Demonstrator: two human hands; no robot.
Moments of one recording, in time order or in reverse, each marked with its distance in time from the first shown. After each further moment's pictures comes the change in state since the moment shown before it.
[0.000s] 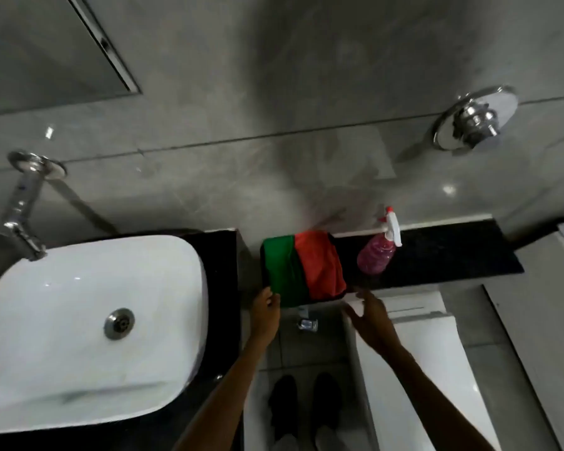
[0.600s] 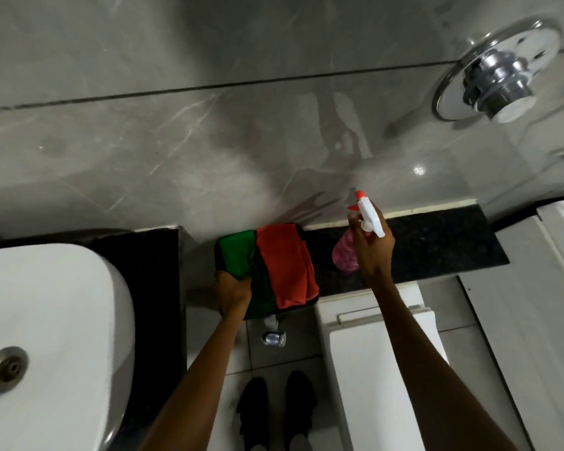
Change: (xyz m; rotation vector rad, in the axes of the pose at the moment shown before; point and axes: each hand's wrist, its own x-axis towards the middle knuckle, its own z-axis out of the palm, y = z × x) left_hand 0.129 -0.012 0.065 0.065 0.153 -0.187; right_hand 0.151 -0.005 -0.050 0.484 0.541 -0.144
